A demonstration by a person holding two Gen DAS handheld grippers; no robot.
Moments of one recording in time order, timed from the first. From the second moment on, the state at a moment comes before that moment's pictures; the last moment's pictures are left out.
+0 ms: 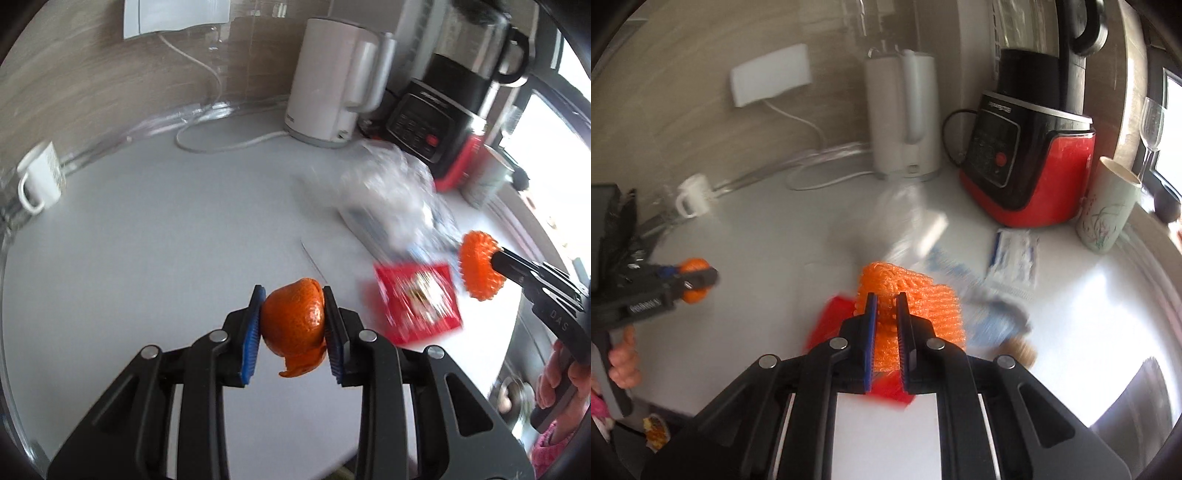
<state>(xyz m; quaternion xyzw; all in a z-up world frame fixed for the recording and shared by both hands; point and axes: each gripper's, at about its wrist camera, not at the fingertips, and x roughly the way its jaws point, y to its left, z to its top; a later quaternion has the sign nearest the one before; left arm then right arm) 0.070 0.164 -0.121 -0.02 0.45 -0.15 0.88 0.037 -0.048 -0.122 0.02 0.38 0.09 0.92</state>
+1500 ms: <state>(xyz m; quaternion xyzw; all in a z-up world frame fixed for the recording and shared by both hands) -0.152 0.215 -0.177 0.08 0.50 -0.22 0.84 -0.187 0.080 -0.179 0.06 0.47 0.11 0.87</state>
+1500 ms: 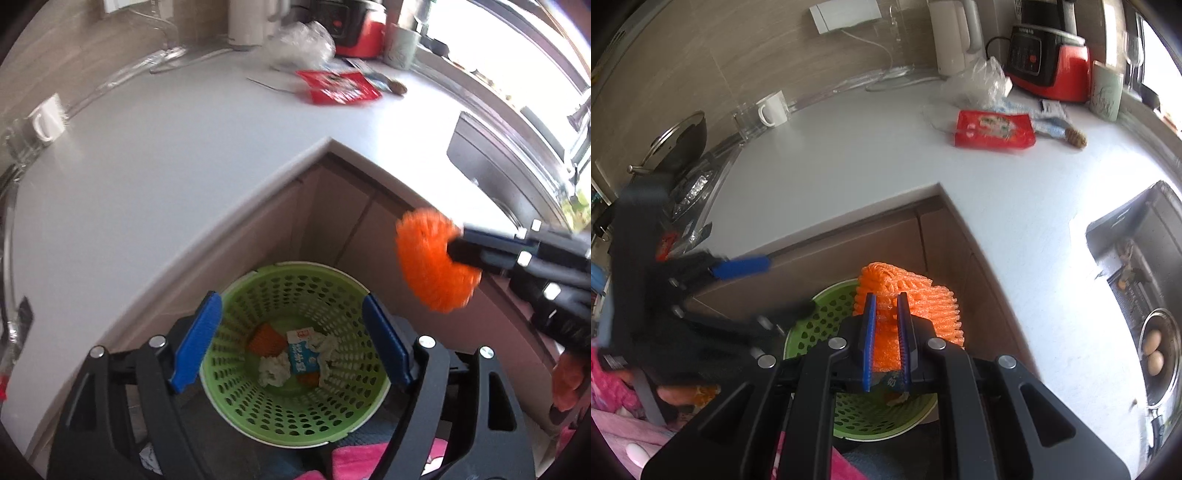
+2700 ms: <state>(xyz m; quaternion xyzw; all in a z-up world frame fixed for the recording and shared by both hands) -0.026 0.147 -0.104 0.05 0.43 -0.16 0.89 -0.115 0.001 -0.147 0.01 0.43 0.08 0.90</state>
